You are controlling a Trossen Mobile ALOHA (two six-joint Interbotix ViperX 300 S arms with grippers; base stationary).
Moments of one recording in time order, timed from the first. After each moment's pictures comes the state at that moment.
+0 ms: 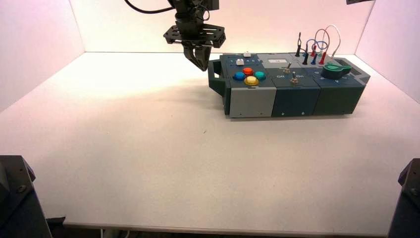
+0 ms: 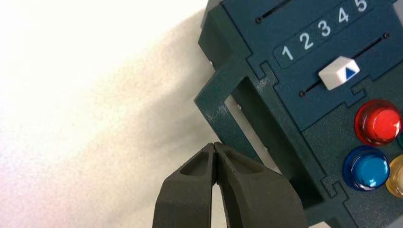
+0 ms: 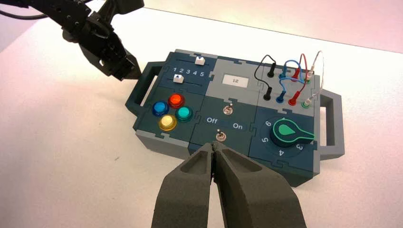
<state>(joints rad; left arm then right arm) -0.53 0.48 0.18 -0.18 0.58 0.14 0.32 -0.98 1.13 0.02 0.47 0.03</state>
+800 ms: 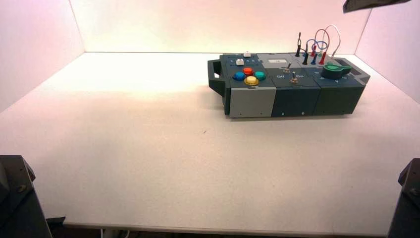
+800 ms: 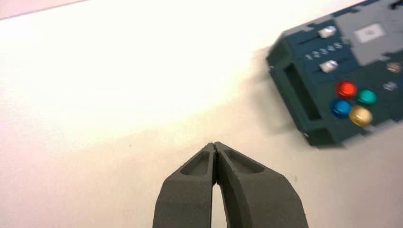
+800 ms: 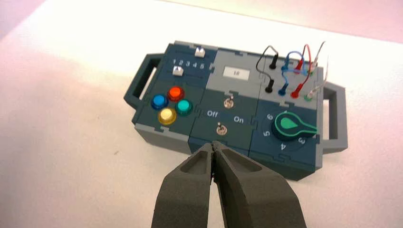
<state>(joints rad) -0.25 -0.36 0.65 -0.16 0.65 0.19 0.33 -0.93 1.13 0.03 0.49 0.03</state>
